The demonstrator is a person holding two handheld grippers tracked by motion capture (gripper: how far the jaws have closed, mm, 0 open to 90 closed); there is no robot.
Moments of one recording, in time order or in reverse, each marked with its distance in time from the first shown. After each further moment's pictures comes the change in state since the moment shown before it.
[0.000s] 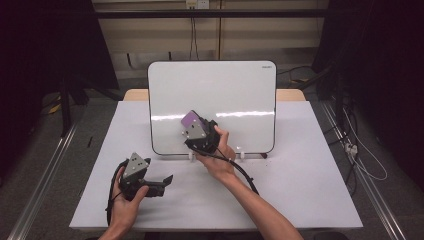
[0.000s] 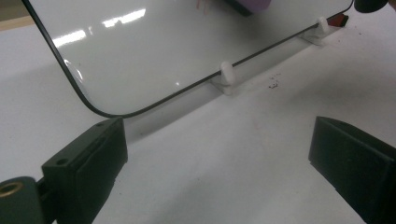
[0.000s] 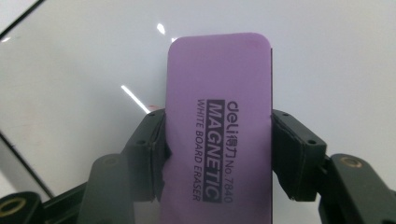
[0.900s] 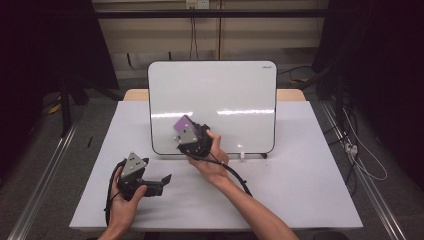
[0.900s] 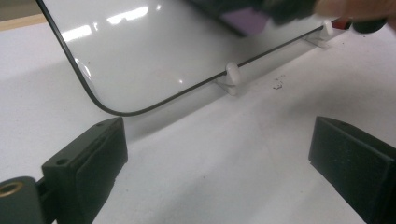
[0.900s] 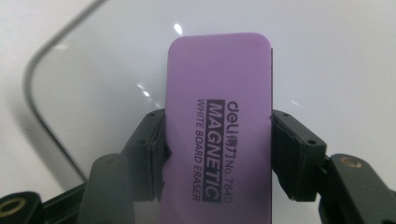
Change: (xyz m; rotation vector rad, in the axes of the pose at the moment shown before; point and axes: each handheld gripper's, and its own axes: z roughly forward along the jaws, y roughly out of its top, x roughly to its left) left arm 0.003 0.000 -0.002 0.006 0.013 -0.005; right arm 0.009 0.001 0.001 0.012 0.023 0.017
